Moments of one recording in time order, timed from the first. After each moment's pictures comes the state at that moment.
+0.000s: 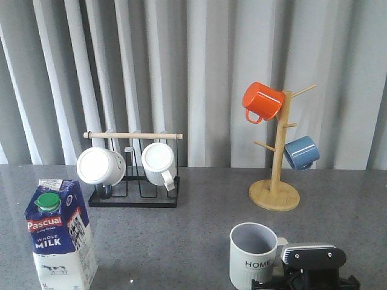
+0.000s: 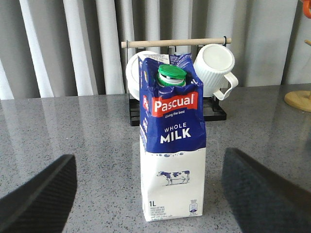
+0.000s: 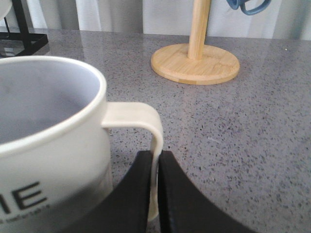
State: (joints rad) left arm -0.16 0.60 -0.28 -0.29 -0.17 0.28; right arm 0.46 1.78 -0.59 0.54 -0.92 -0.24
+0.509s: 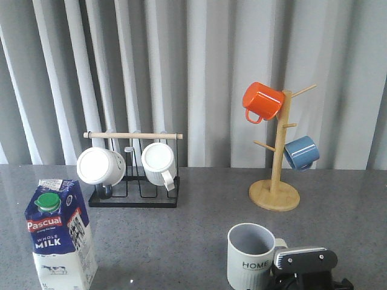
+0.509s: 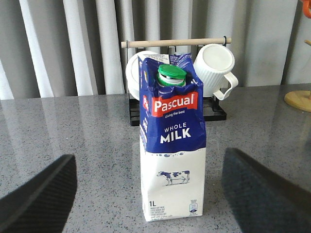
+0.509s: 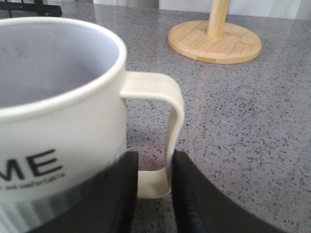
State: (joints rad) left arm -0.16 0.60 -0.28 -0.29 -0.17 0.28; right arm 0.46 1.77 -0.59 0.49 -0.83 -0.25
